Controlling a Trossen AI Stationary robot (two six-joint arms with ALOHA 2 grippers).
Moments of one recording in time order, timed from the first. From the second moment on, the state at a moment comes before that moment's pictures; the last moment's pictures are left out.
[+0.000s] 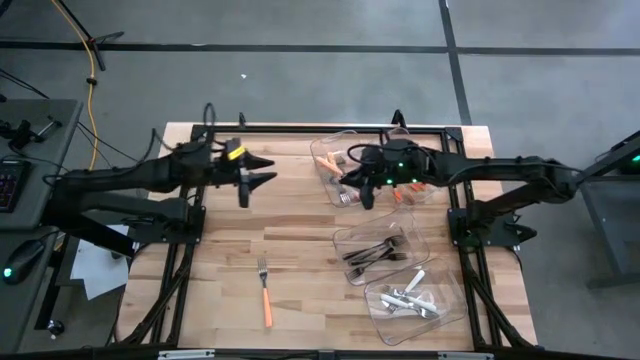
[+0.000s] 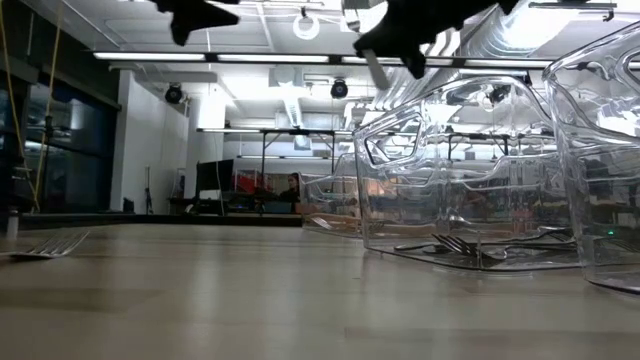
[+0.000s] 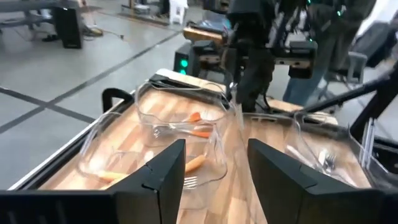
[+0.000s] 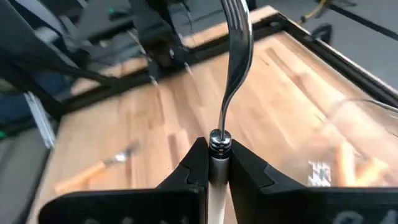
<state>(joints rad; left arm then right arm) 0.14 0.83 0.79 -0.17 -0.10 -0.18 -0.15 1.30 1.01 -0.13 -0.07 0.29</state>
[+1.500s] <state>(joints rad) 0.12 0.69 0.58 -0.02 -0.17 -0.29 -0.08 0.98 0.64 0.22 -0.01 0.11</state>
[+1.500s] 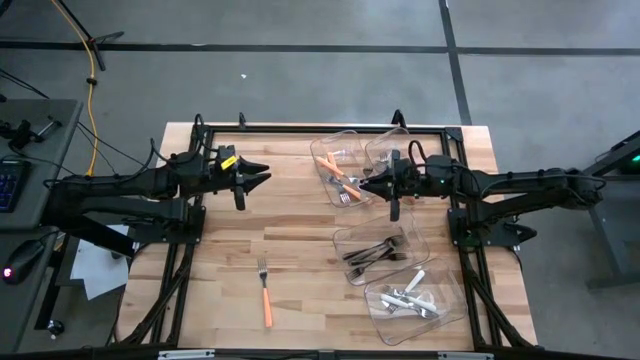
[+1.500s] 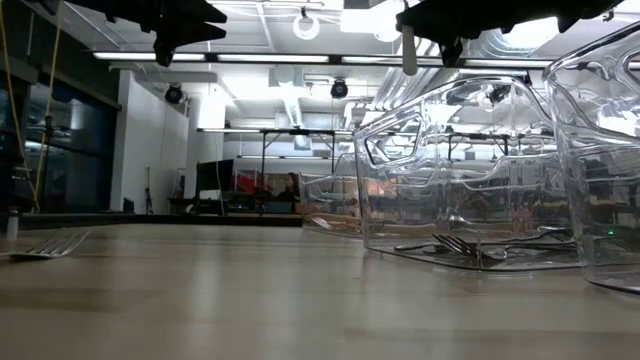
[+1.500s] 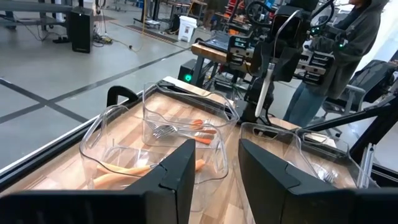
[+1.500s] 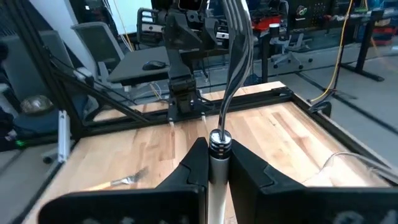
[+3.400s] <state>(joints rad) 0.12 0.69 0.58 -0.03 -0.17 -0.28 0.69 1.71 1.08 -0.86 -0.22 0.53</state>
